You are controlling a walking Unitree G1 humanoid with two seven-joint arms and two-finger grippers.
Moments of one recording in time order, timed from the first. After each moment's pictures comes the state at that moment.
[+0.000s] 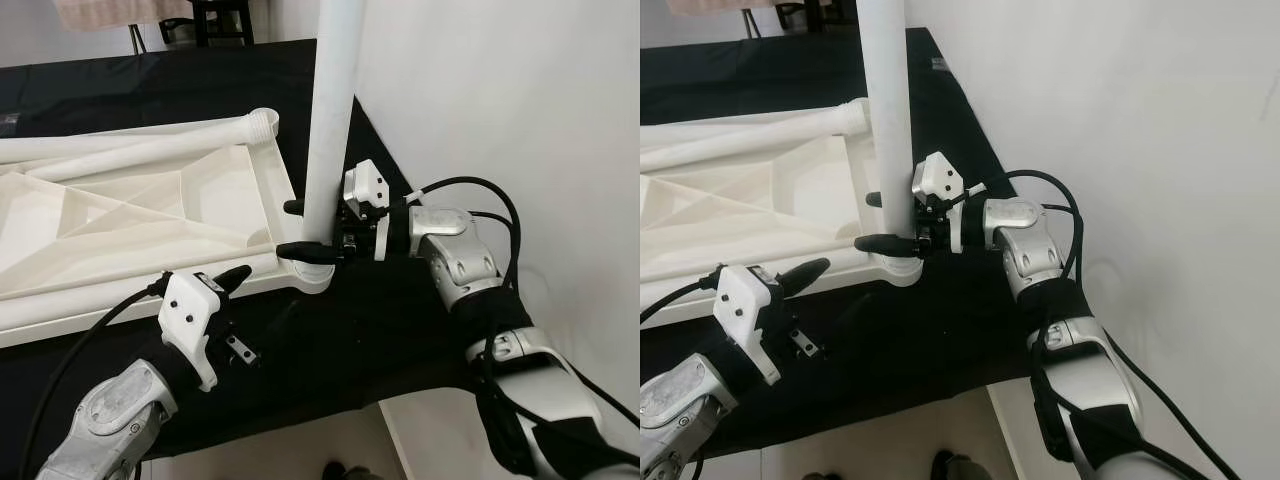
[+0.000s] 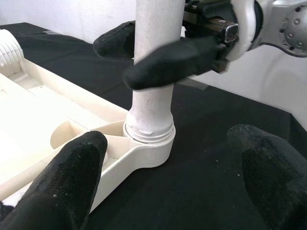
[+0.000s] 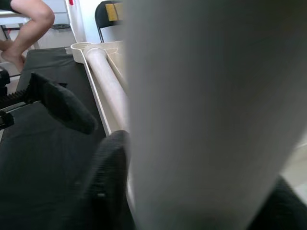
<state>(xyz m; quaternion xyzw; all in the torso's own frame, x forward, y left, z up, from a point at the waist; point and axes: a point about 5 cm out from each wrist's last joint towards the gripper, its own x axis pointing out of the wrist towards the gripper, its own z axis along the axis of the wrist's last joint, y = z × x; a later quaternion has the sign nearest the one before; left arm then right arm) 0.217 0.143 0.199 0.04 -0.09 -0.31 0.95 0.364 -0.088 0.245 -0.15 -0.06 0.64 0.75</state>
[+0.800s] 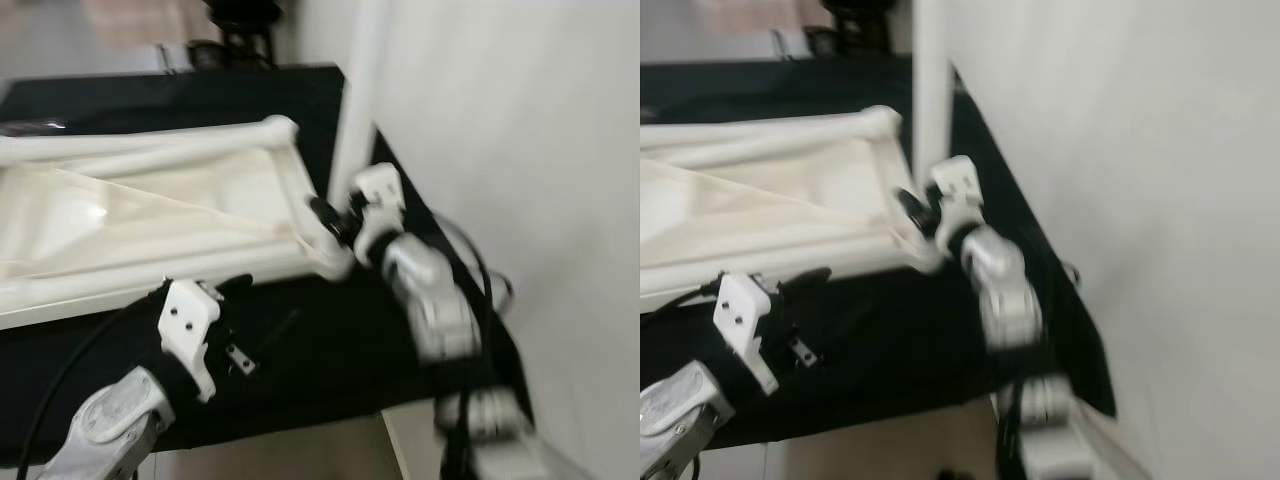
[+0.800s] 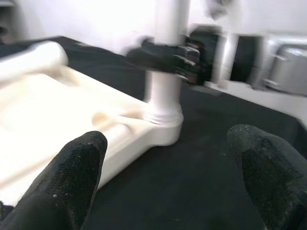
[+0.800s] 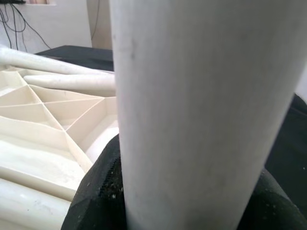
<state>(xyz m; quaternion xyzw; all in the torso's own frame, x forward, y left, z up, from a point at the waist) 0.216 0.145 0.199 0.03 -0.09 -0.31 0.95 0.351 -0.095 0.195 -0.05 -0.05 0.23 0.97</state>
